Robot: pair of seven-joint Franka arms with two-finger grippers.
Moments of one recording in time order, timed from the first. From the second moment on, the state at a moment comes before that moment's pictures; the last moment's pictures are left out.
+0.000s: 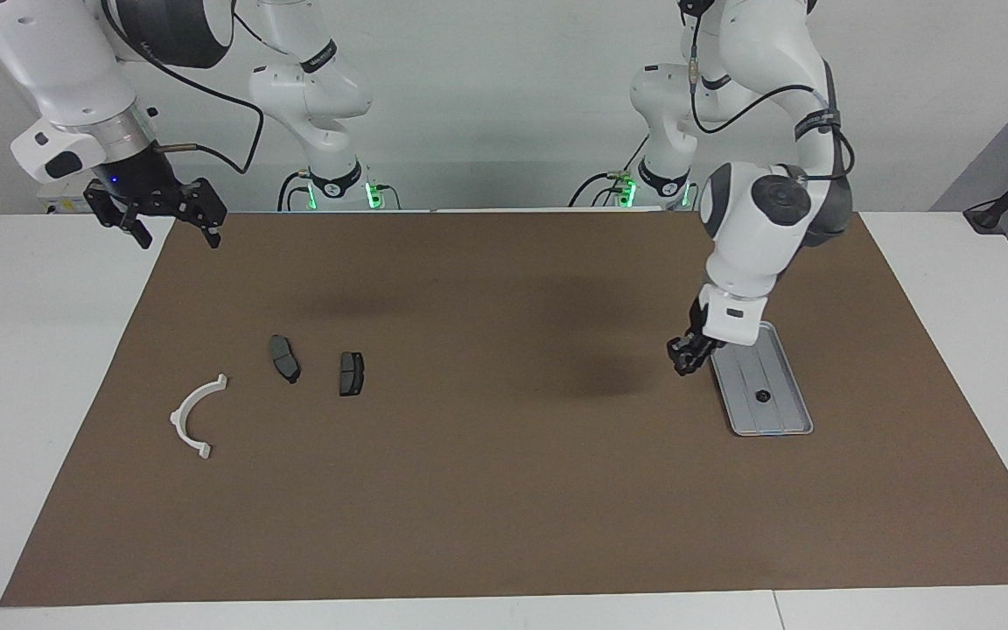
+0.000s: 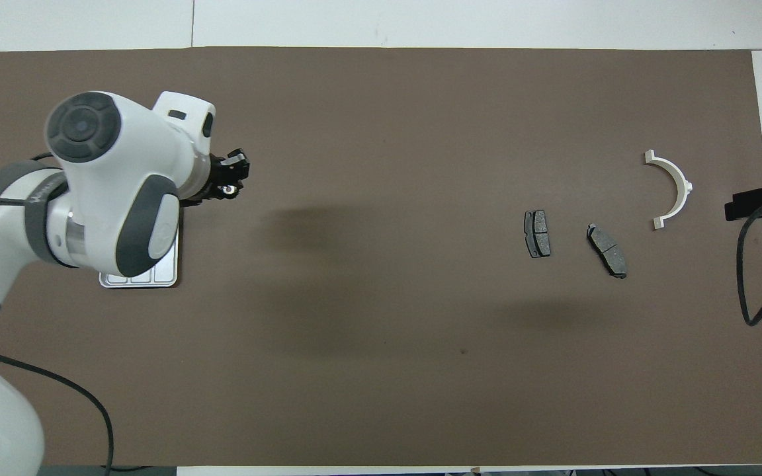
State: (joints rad) left arm -0.33 0.24 -0.02 -1.82 -0.02 2.16 -0.77; right arm -0.03 -0.08 -0.07 -1.72 -0.01 1.67 -0.09
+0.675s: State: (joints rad) left arm -0.64 0.59 -0.01 -1.49 -0.02 2.18 -1.14; right arm 0.05 0.15 -0.06 -1.71 -0.01 1.96 -0.09
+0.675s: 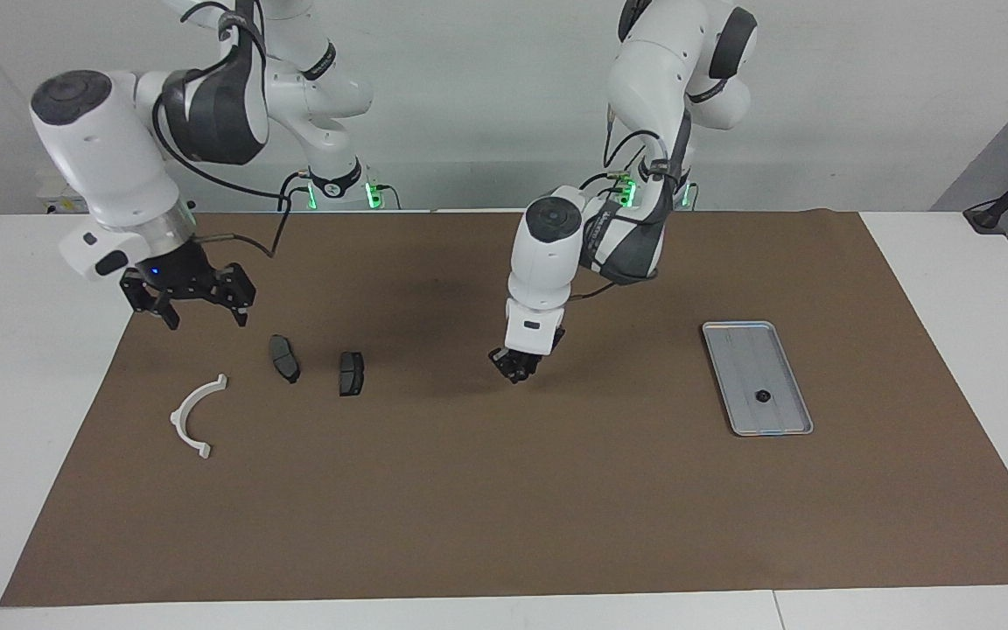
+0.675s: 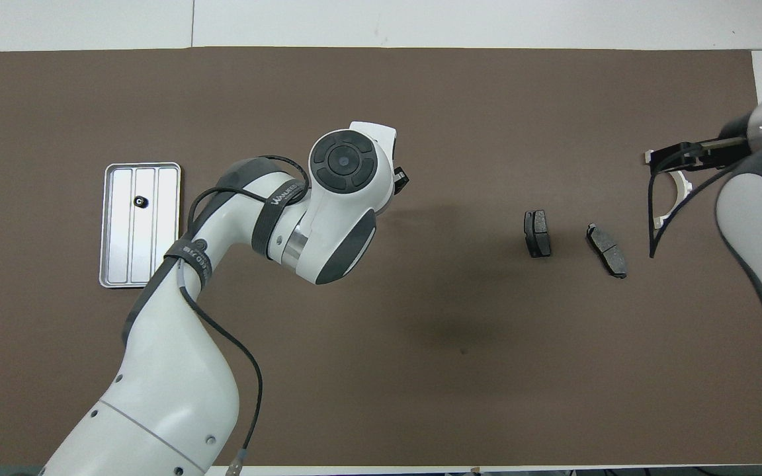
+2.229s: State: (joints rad) left arm -0.68 0.65 0.06 -1.41 0.01 2.13 -1.20; right arm 0.38 0.30 -0.07 -1.71 0.02 2.13 0.15
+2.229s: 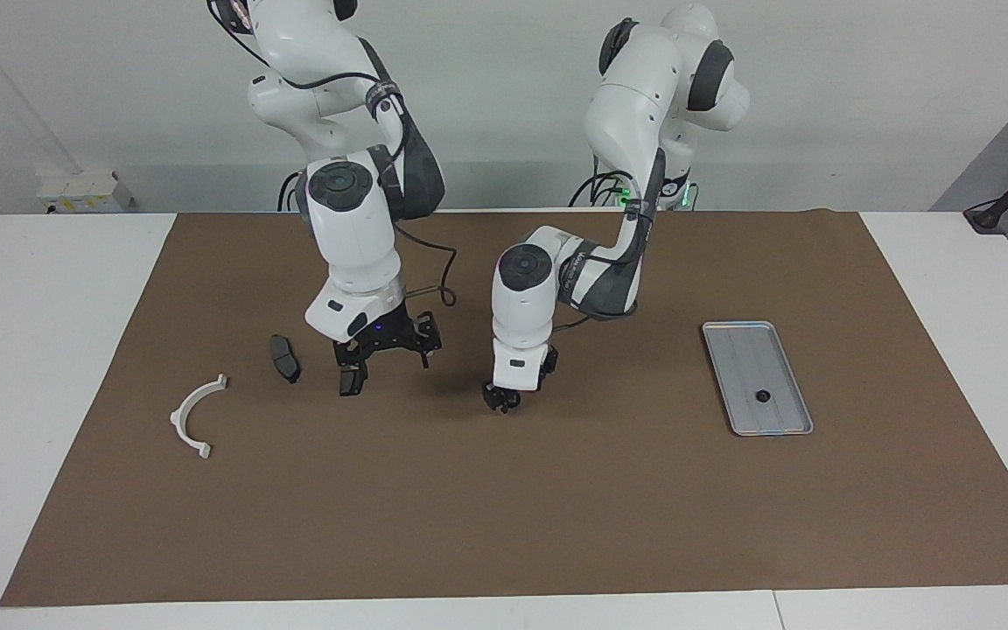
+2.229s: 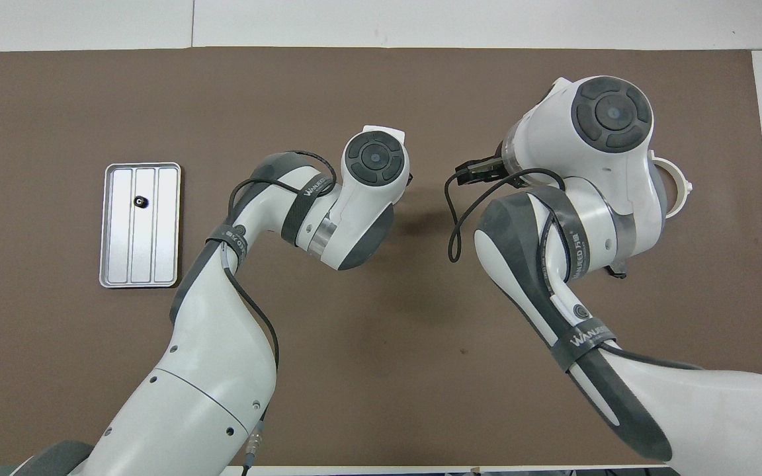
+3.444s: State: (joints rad) left arm -0.07 0.27 0.07 -1.83 0.01 2.12 -0.09; right arm 0.61 0.45 -0.06 -1.58 0.02 2.14 0.34
